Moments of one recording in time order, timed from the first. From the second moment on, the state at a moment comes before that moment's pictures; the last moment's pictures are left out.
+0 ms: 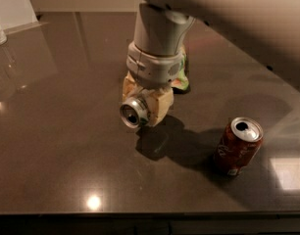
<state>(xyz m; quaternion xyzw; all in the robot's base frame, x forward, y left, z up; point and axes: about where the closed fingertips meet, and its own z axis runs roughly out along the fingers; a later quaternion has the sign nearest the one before) 0.452 0.004 0.889 -0.93 0.36 0.07 0.07</state>
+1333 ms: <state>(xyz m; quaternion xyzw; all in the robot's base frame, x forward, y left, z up) 0.456 0.016 0.947 -0.68 0.55 0.41 0.27</state>
